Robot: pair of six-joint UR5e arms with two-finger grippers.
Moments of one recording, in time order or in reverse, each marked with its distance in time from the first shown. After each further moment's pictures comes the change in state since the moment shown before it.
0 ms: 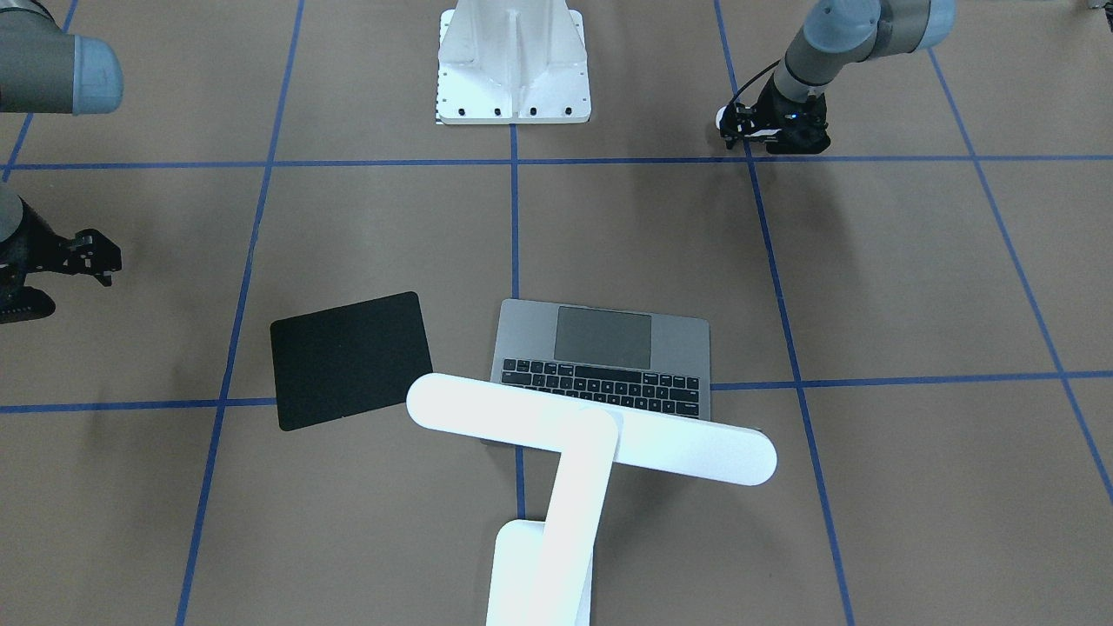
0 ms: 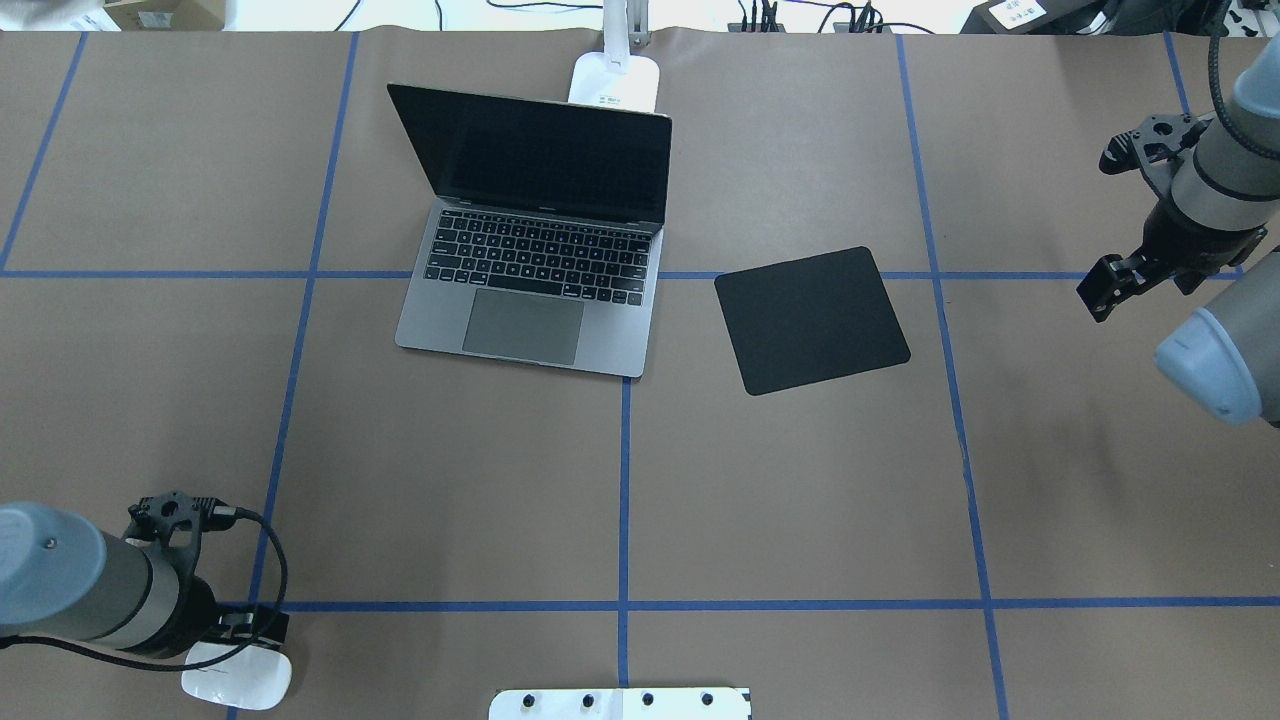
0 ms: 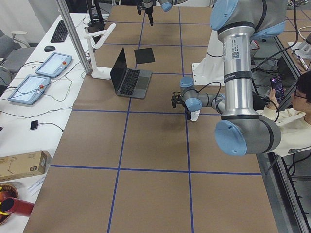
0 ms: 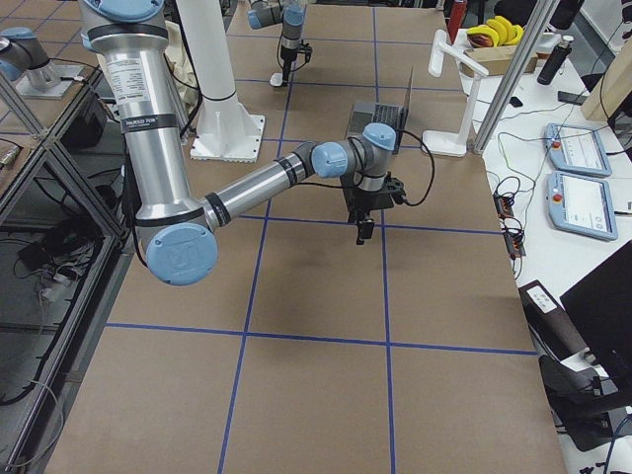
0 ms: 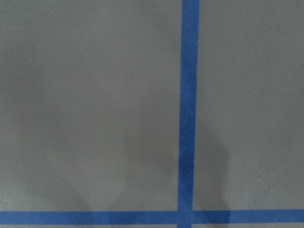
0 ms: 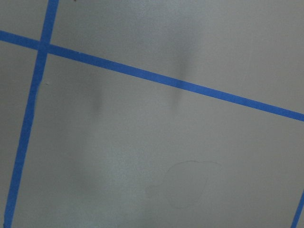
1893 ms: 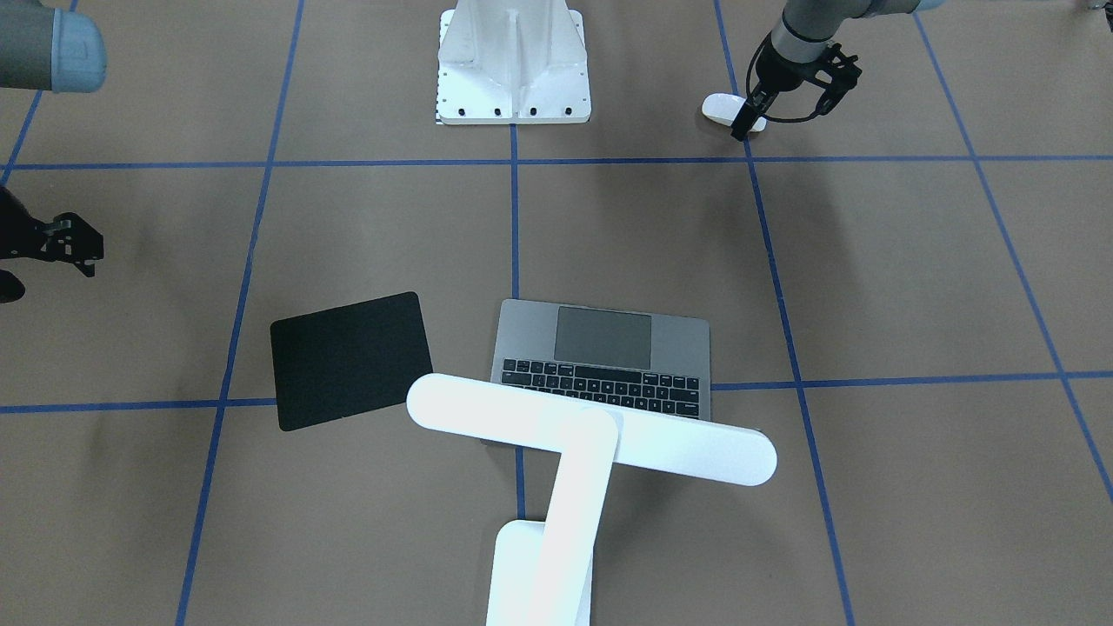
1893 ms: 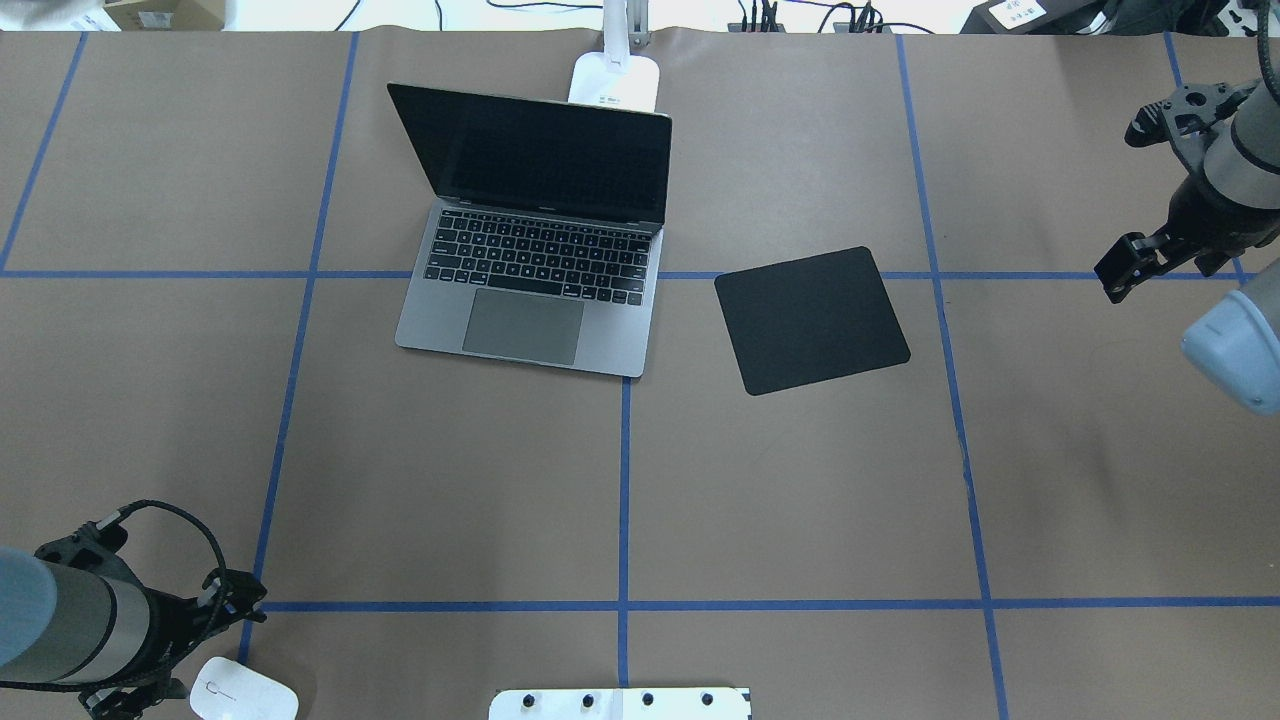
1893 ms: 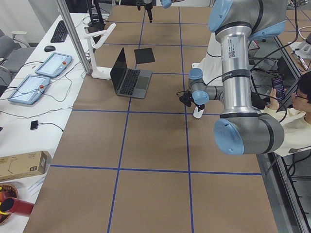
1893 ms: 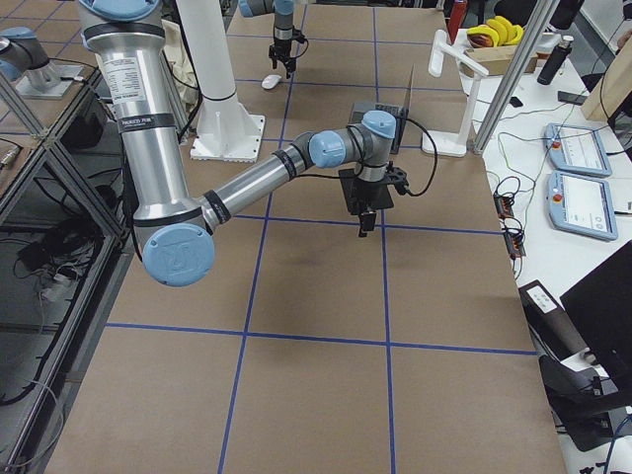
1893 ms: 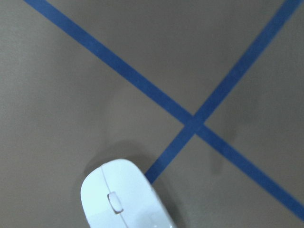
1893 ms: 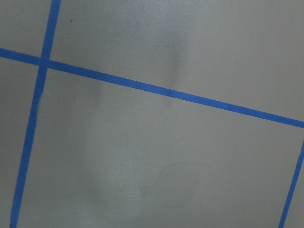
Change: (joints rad) left arm 0.055 0.080 -0.145 0.048 0.116 -0.935; right arm 0.036 0.002 0.069 -0.044 0.005 0.000
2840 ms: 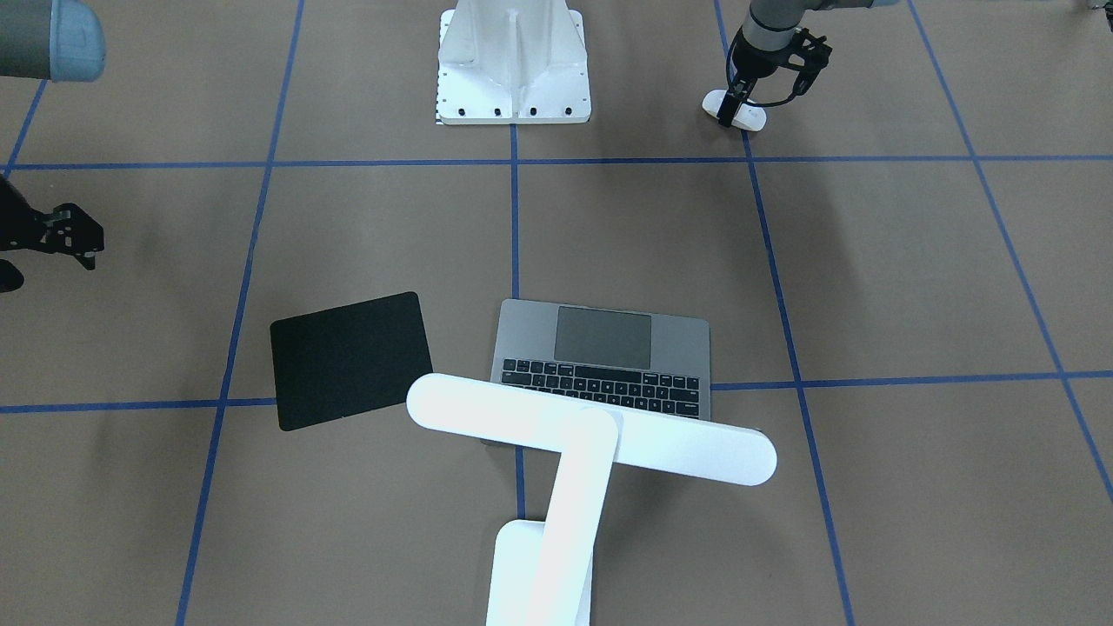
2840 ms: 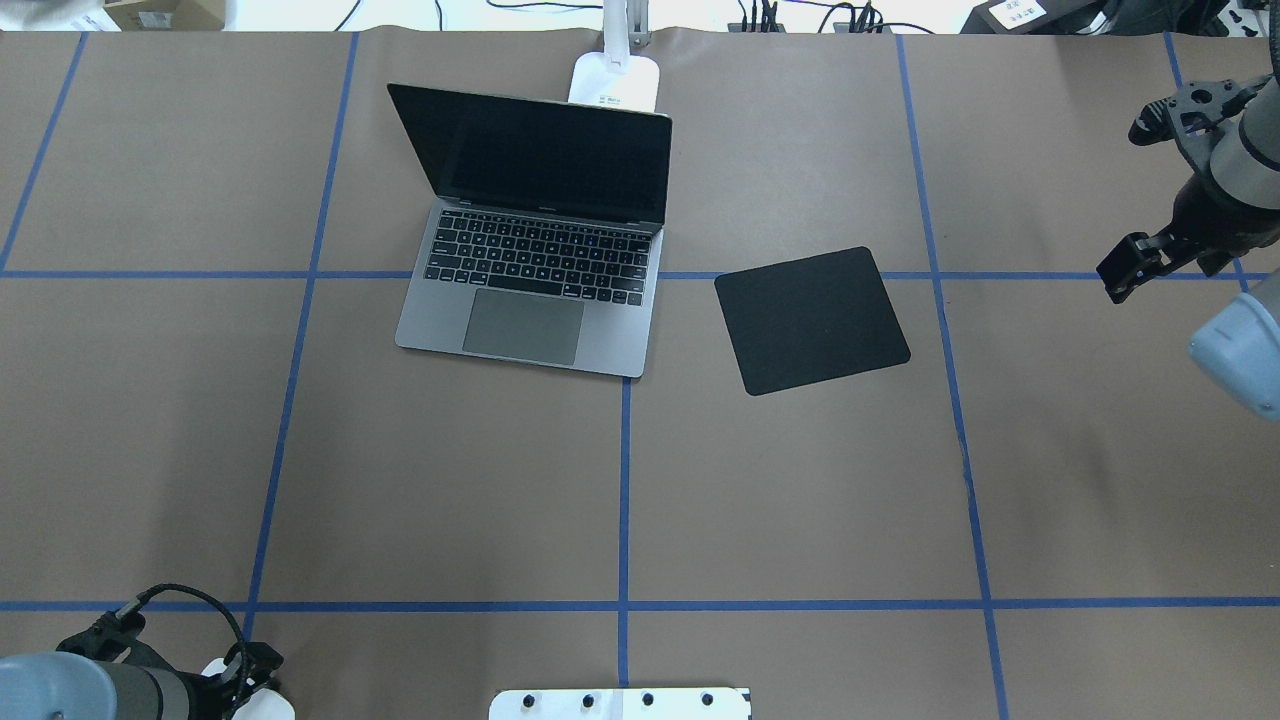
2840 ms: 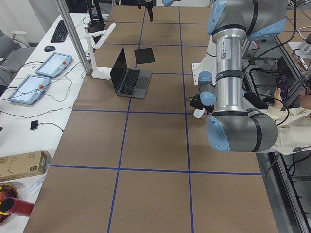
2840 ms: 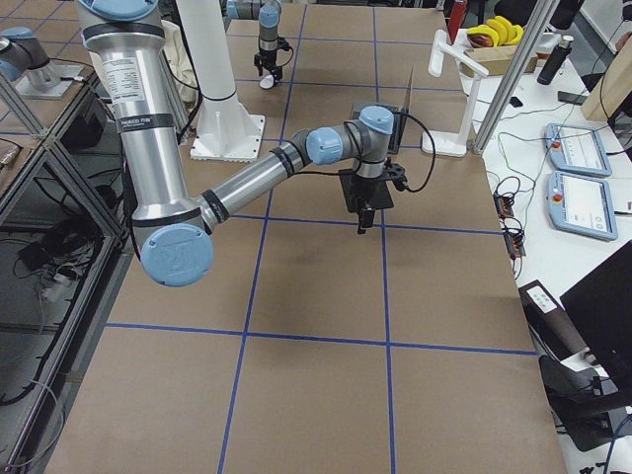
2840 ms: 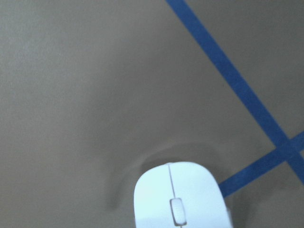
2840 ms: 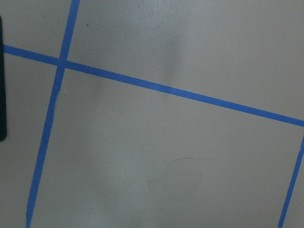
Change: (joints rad) left arm 0.197 -0.033 0.021 0.032 0.126 -0.217; right arm 0.001 -0.006 0.021 -0.006 0.001 0.000
